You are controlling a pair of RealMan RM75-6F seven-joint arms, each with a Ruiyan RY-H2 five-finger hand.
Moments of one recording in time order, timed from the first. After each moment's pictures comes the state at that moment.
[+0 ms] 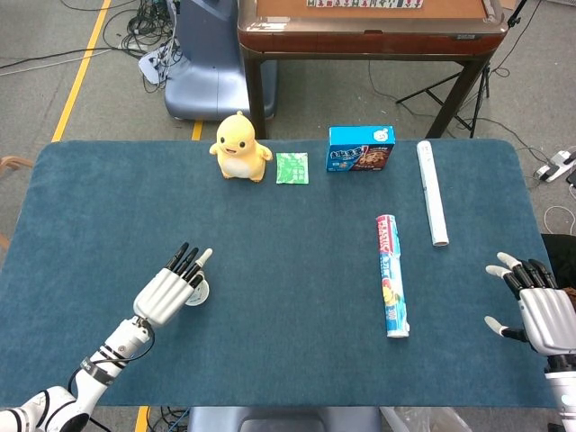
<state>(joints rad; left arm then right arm) -0.53 -1.42 -0.04 -1.48 1.60 1.12 0.74 0.09 -0.98 0.04 -1.74 -1.47 1.41 0.00</state>
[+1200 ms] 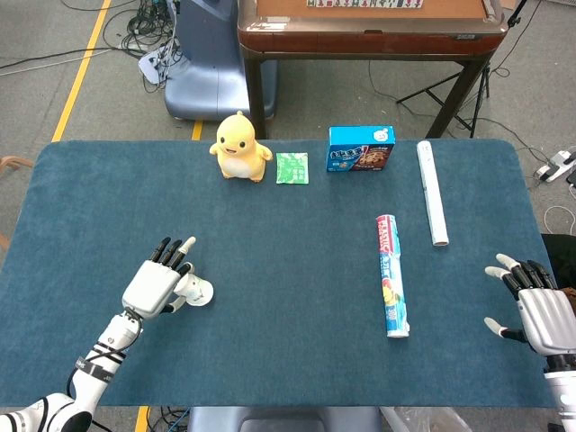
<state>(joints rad) -0.51 -1.38 -0.11 -1.62 1.36 1.11 0.48 0.09 -0.98 0.04 -1.75 -1.46 1.39 -0.01</state>
